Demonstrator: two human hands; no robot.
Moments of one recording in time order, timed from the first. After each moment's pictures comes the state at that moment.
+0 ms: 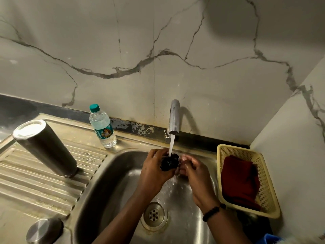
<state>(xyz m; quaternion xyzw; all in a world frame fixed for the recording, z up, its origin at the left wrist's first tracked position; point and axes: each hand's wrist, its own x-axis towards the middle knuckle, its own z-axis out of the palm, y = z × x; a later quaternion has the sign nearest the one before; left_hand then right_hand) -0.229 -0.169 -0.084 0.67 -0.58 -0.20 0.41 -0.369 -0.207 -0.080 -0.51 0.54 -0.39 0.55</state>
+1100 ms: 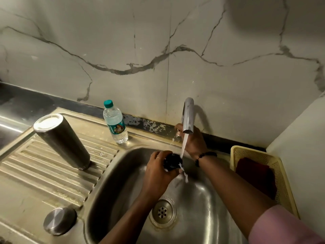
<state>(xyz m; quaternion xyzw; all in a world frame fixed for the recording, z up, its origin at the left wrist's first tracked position) -0.215 -0.158 -0.091 0.70 -0.52 -0.23 0.43 -0.309 -0.330 -0.095 -0.80 0.52 -0.21 0.24</state>
